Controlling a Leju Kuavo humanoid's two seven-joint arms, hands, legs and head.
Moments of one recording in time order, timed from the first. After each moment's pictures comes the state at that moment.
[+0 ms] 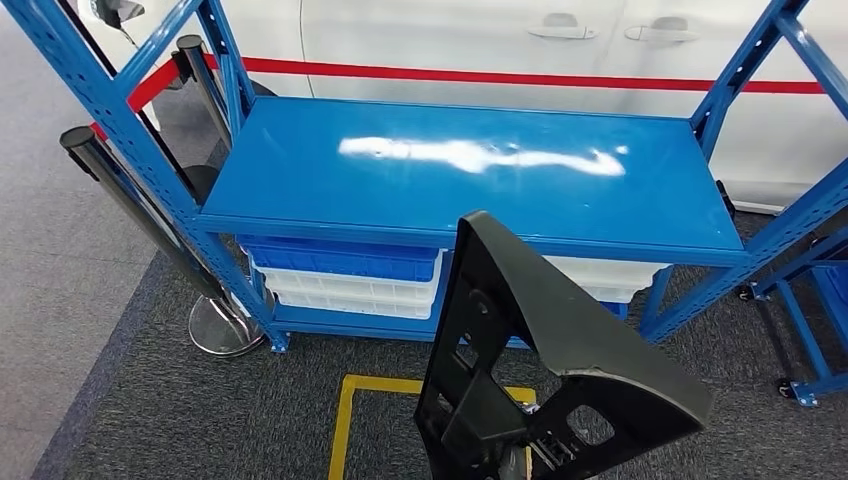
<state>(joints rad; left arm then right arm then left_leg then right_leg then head) -0.06 -0.18 1.35 -0.23 -1.34 0.10 -0.44 0.37 0.03 0.51 -1.99 0.11 -0.25 -0.63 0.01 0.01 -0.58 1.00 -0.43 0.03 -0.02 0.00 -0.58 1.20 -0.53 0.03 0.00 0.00</state>
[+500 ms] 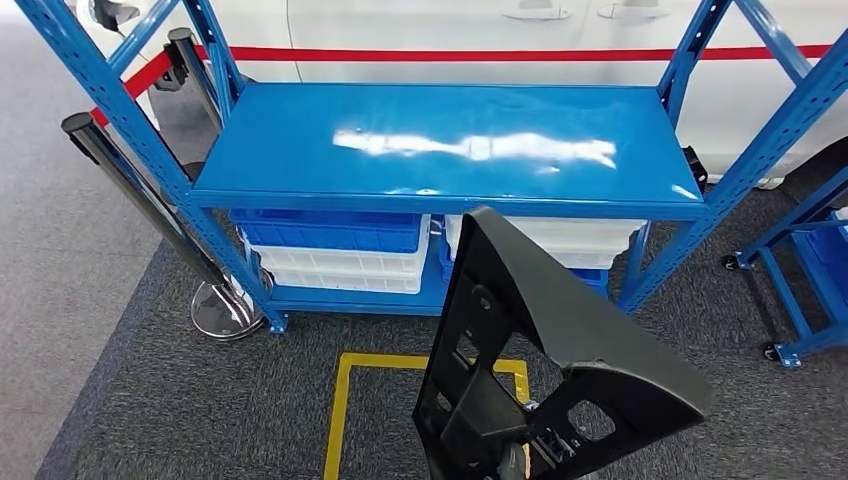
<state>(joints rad) -0.06 -0.18 1.35 -0.23 -1.35 0.09 -0.43 0.37 0.03 0.51 -1.99 0.08 -0.24 -0.63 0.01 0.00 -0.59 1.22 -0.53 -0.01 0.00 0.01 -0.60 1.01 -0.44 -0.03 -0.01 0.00</state>
